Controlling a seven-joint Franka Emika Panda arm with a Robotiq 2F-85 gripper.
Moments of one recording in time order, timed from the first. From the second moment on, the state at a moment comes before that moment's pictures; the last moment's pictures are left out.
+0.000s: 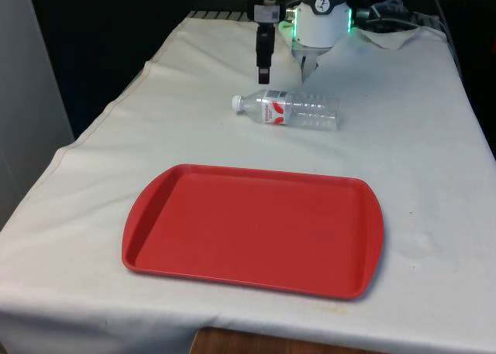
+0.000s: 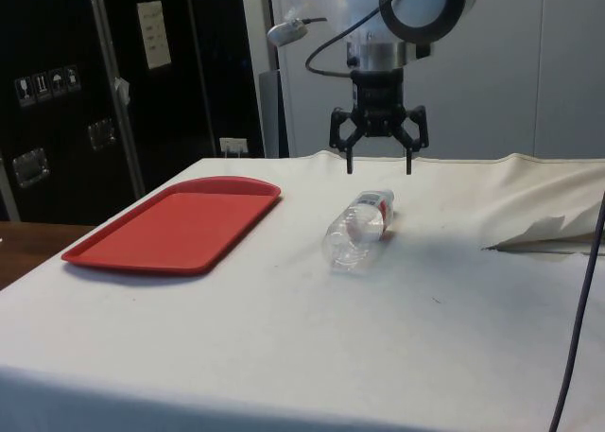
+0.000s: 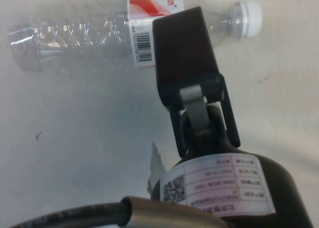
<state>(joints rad) 0.08 -0.03 -0.31 -2.69 -0.12 2.73 1.33</state>
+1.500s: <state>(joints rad) 0.09 0.01 -0.31 -2.69 0.13 2.73 1.36</state>
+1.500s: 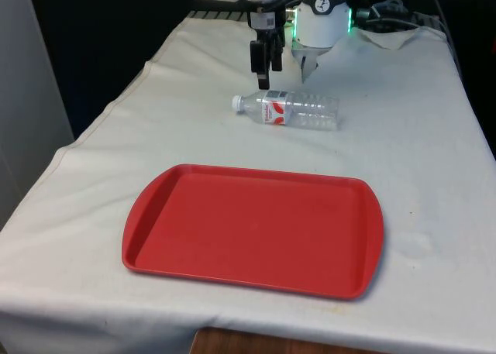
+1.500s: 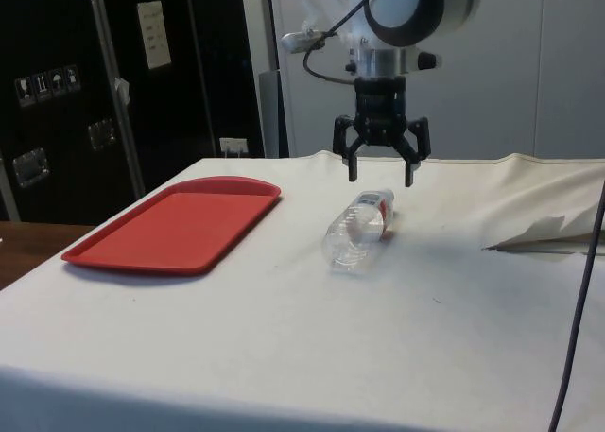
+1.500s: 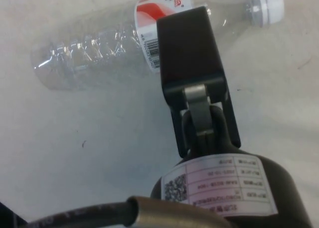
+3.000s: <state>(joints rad) 0.09 0.03 -0.30 -2.67 0.40 2.68 1.16</state>
